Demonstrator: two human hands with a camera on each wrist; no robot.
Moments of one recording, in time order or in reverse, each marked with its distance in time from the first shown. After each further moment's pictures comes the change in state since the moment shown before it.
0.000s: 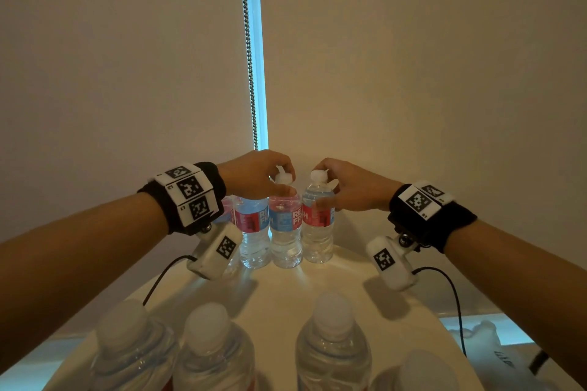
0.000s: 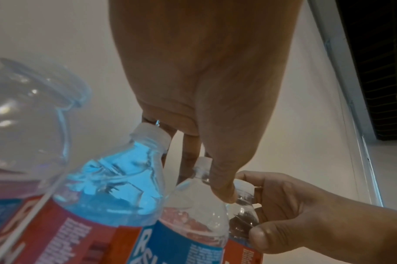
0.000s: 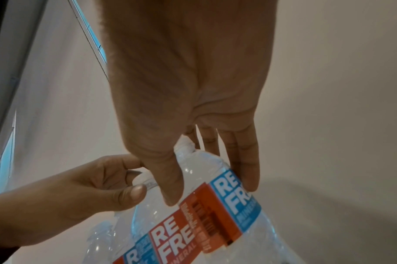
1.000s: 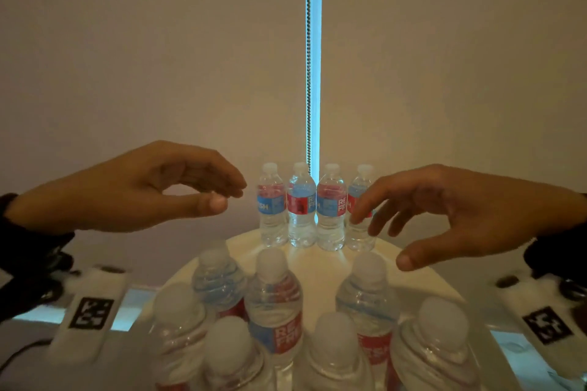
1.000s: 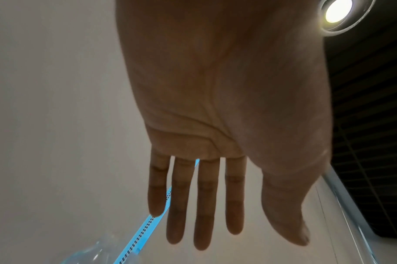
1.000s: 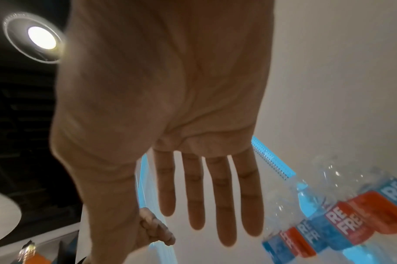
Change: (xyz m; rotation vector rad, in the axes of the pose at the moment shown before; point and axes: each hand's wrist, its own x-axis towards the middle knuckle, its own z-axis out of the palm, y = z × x) left_hand -0.241 0.016 -0.081 -0.309 0.108 0.050; right_hand -0.139 -0.076 -0.035 0.090 -0.366 -0.463
